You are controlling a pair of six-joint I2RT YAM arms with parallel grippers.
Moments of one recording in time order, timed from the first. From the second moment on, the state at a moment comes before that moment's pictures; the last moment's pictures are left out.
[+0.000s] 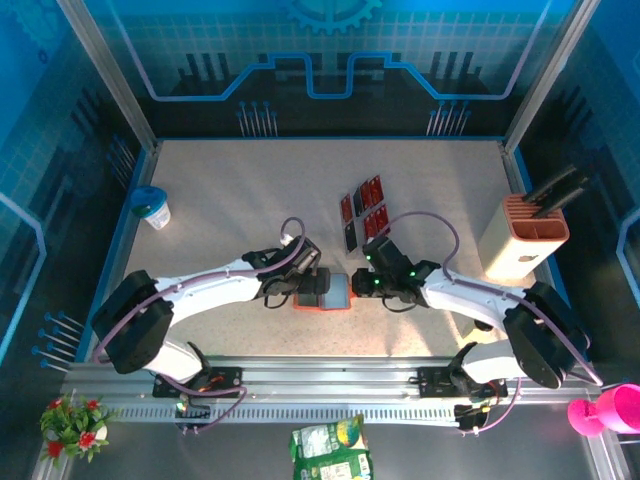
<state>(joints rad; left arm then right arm) -0.80 1.48 0.85 -0.46 -0.15 -0.75 0.72 1.36 0.68 -0.28 -0.08 0.71</state>
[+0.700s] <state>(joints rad) -0.82 1.48 0.79 -0.36 -0.10 -0.77 0.72 1.63 0.85 -0.27 -0.16 0.62</state>
